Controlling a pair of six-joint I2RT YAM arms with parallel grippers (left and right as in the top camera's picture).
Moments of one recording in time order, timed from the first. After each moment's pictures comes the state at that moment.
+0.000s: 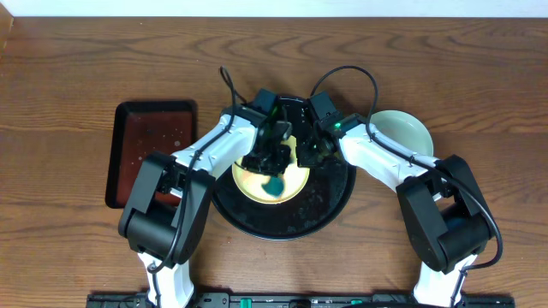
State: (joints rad) left arm -0.45 1.96 1.27 -0.76 0.36 -0.16; right arm 0.53 1.97 1.24 -0.56 -0.17 0.49
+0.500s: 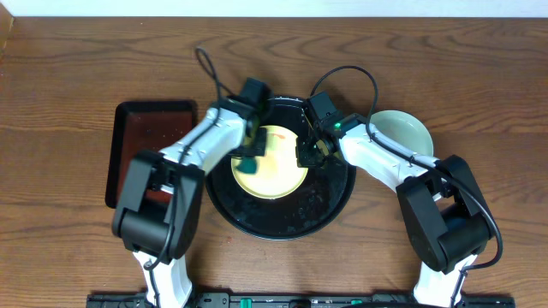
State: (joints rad) left arm -0.36 1.96 1.30 -0.79 -0.05 -0.29; right arm 0.53 1.97 1.24 -0.56 -0.17 0.49
